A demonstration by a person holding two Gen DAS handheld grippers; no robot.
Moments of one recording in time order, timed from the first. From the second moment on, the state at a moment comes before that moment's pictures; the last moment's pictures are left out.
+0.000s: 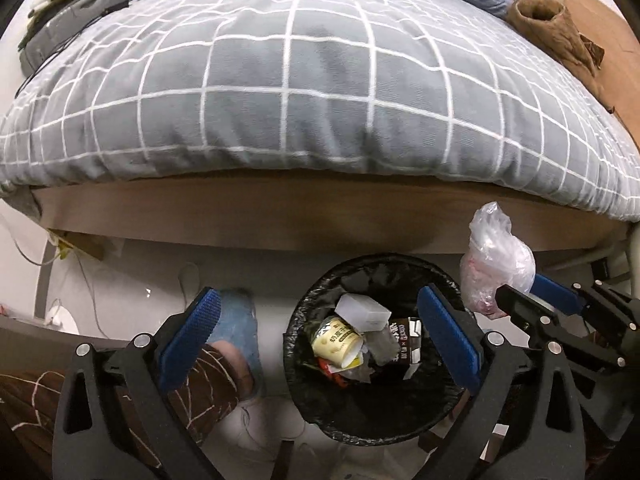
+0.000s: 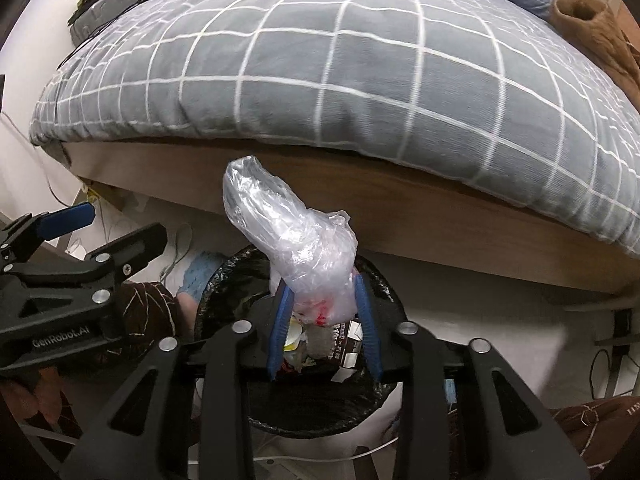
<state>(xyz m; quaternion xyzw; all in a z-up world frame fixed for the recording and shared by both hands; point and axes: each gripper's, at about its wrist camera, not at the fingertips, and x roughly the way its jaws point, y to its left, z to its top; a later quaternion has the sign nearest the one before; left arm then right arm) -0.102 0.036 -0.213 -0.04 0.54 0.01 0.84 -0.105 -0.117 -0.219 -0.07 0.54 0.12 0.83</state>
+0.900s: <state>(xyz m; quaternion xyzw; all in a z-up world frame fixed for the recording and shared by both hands) -0.117 0.027 -0.151 -0.03 0.49 0.00 0.87 -0.110 -0.150 -0.148 -0.04 0.47 0.05 0.88</state>
